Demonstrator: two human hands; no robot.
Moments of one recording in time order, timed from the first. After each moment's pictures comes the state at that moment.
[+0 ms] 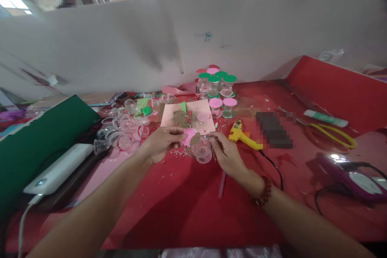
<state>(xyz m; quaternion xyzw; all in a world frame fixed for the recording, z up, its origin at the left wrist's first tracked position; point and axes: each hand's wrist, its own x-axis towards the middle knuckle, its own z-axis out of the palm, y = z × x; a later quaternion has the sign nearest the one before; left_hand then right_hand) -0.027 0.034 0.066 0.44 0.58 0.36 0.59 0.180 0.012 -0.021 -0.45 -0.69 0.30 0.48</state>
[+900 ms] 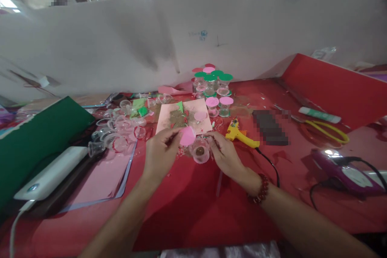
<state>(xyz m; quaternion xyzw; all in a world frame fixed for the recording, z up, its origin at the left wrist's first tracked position) -0.007 0.000 0.052 0.61 0.58 0.47 0.28 0.180 0.008 -0.014 -0.45 -0.70 0.30 0.47</state>
